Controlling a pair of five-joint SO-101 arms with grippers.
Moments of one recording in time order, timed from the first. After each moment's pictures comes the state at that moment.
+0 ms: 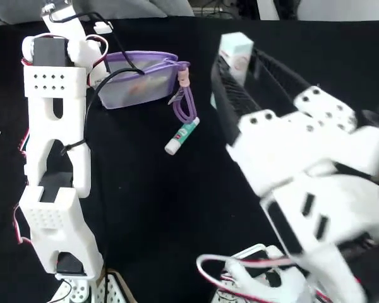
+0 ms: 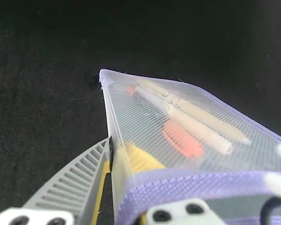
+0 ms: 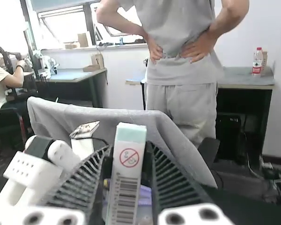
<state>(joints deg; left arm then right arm) -3.3 20.4 -53.4 100.6 19.5 -23.5 -42.9 -23.6 73.7 -5.1</state>
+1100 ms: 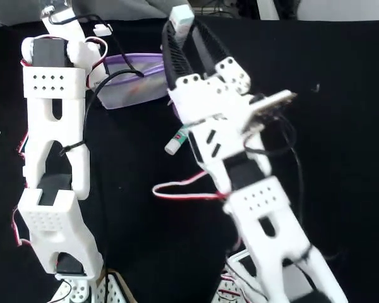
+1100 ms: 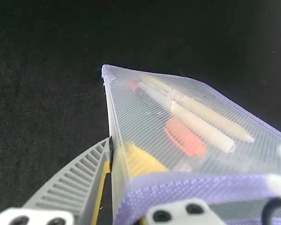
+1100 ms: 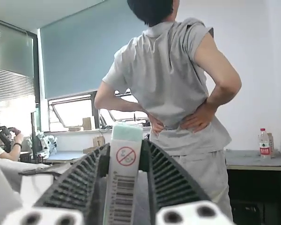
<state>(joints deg) -3.4 19.3 -50.7 100.6 19.5 -23.5 -39.9 46.6 -24.6 -5.1</state>
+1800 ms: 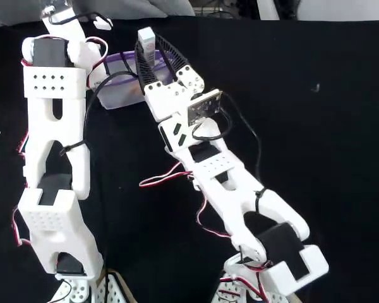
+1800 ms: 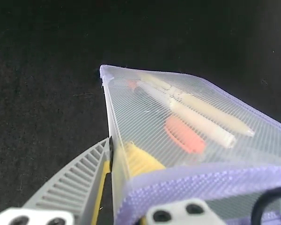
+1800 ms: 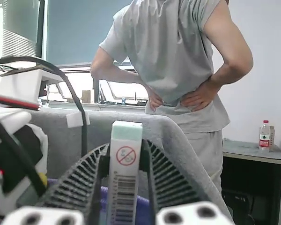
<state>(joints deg) -3.4 19.3 -50.7 100.5 19.5 -26.8 -5.8 46.5 -53.1 3.4</state>
